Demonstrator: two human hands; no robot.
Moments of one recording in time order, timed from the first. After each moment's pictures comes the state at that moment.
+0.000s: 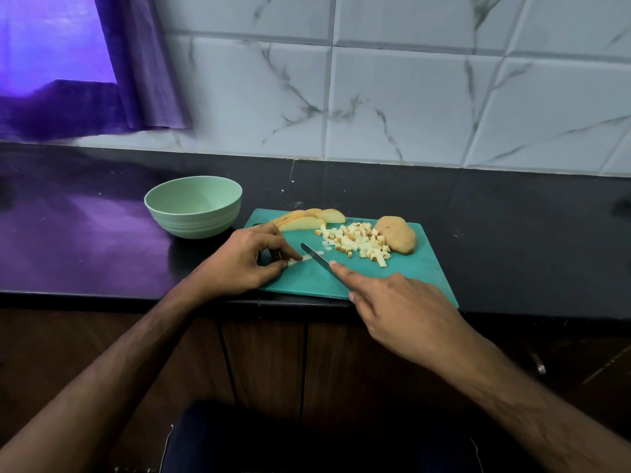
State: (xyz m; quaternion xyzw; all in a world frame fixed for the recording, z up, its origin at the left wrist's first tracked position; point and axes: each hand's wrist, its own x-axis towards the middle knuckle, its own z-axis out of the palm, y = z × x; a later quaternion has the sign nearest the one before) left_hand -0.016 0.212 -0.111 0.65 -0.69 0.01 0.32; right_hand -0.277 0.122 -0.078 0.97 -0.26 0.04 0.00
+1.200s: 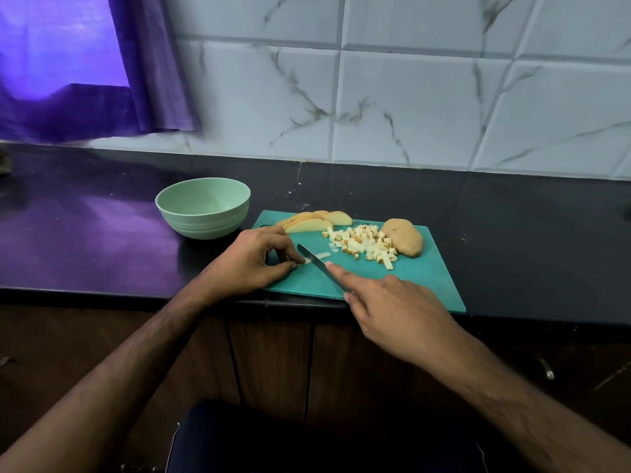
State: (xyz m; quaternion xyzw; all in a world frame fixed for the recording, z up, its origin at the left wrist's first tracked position) left_hand -0.018 0.212 -0.111 0.65 -0.68 0.04 0.34; right_hand -0.264 0.124 -0.081 0.97 -0.25 0.05 -0.01
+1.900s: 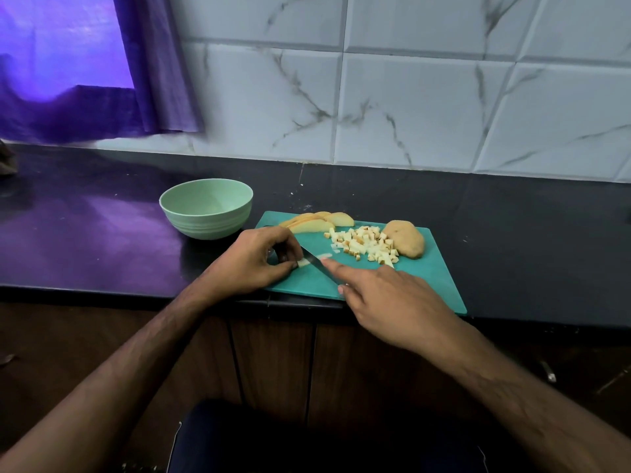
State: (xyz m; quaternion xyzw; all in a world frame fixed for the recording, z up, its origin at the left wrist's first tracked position) left_hand -0.024 0.216 -0.107 0.66 -0.66 0.02 0.37; right_hand -0.257 0.126 -0.068 0.97 -0.24 0.04 -0.03
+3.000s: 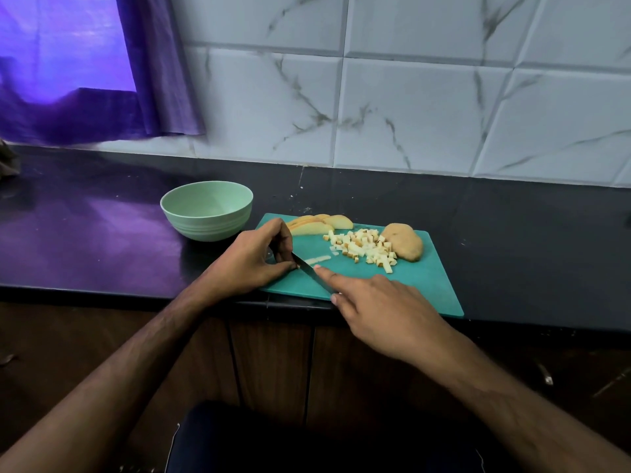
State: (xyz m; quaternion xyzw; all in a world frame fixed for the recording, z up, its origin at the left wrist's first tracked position) left_hand -0.027 0.216 -0.106 0.66 -0.63 0.00 0.40; right_hand -0.257 0.132 -0.075 0.97 -0.23 0.04 -0.03
